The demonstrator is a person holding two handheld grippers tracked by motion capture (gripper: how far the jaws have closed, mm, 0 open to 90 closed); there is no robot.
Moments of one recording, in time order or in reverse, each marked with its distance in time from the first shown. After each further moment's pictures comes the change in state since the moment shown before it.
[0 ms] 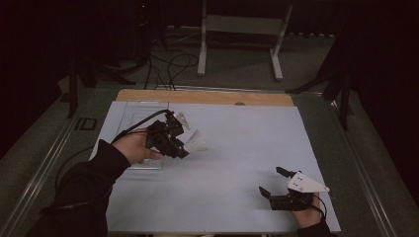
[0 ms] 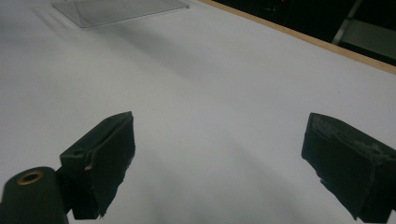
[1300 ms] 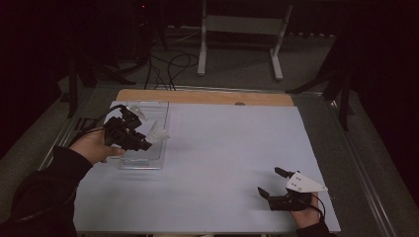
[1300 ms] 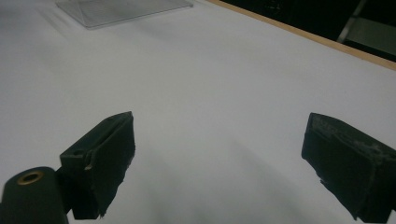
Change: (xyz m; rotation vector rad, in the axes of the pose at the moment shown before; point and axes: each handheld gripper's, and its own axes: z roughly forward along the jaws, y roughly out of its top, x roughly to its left) left arm 0.041 -0.076 -0.039 -0.012 0.120 -0.186; right arm 0.002 0.001 0.003 0.007 0.012 0.001
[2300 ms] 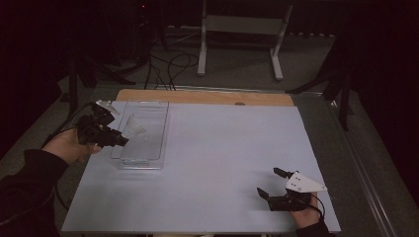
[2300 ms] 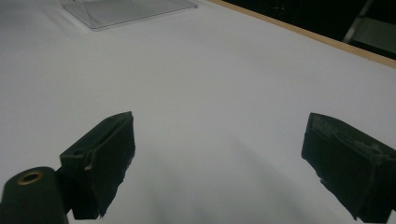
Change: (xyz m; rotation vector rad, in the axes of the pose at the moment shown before) left arm 0.039 -0.041 -0.021 -0.007 0.064 -0.141; right arm 0.000 0.000 0.001 -0.005 0.019 0.005
